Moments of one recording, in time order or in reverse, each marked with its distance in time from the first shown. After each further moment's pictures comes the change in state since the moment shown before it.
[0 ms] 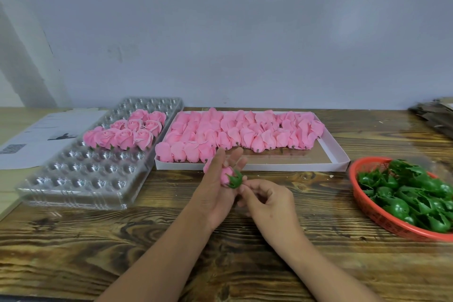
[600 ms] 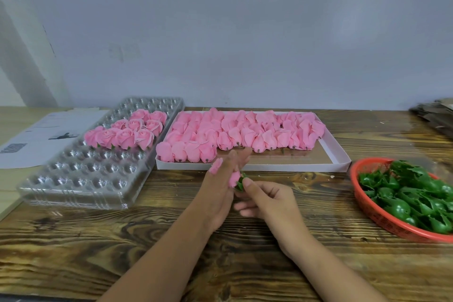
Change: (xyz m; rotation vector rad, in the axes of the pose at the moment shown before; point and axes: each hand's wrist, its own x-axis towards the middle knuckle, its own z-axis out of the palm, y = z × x) left_hand -0.012 0.001 0.007 0.487 -0.064 0.120; right_hand 0.001 -0.015 -0.007 0.399 -0.111 0.292
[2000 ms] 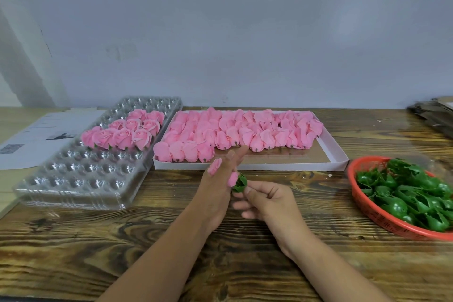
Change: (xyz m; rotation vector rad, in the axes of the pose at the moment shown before) left_hand -0.007 0.005 0.006 0.062 -0.003 0.017; right_hand 0.001 0.002 -0.004 0.005 -0.030 0.056
